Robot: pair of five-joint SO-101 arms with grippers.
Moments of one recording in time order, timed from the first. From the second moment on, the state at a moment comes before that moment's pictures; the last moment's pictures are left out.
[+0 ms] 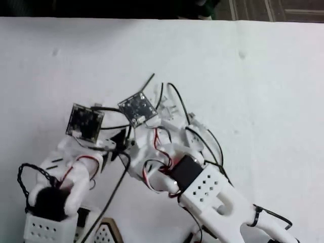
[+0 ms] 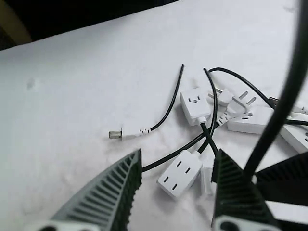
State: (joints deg) left arm 7.2 -83.2 64.1 63.1 -9.3; right arm -51.2 -42.7 44.7 55.5 -10.9
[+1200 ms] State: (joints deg) left arm -32.0 -88.0 84.1 52.6 -14.8; right arm -46.7 -11.7 52.2 10.5 -5.9
